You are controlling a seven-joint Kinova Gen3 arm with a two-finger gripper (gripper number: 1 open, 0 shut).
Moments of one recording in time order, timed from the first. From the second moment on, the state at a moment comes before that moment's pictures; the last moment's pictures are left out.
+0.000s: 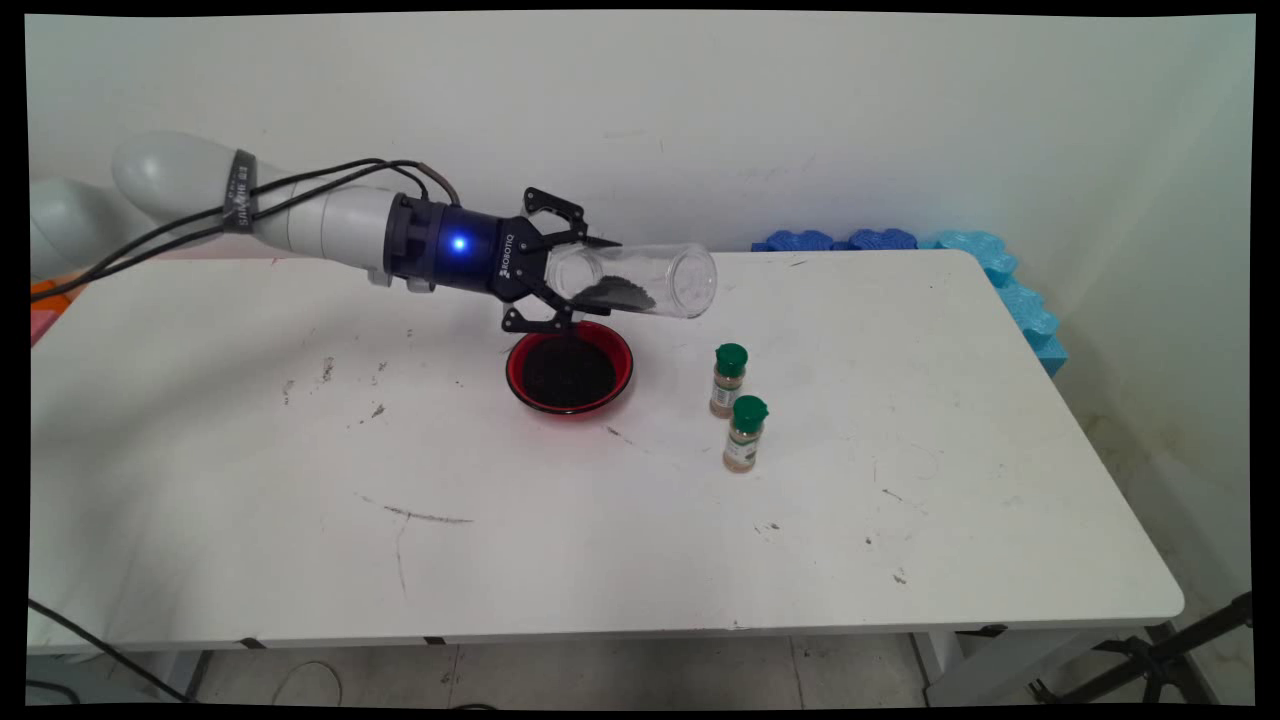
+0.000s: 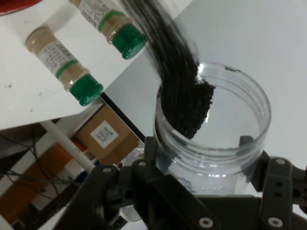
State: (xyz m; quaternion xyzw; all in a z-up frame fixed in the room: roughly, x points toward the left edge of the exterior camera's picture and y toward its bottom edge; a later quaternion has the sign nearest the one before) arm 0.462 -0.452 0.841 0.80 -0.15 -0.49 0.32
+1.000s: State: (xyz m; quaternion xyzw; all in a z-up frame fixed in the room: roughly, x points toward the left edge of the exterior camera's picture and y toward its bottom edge) arm 0.468 -0.450 0.846 0.72 -0.41 -0.38 0.41
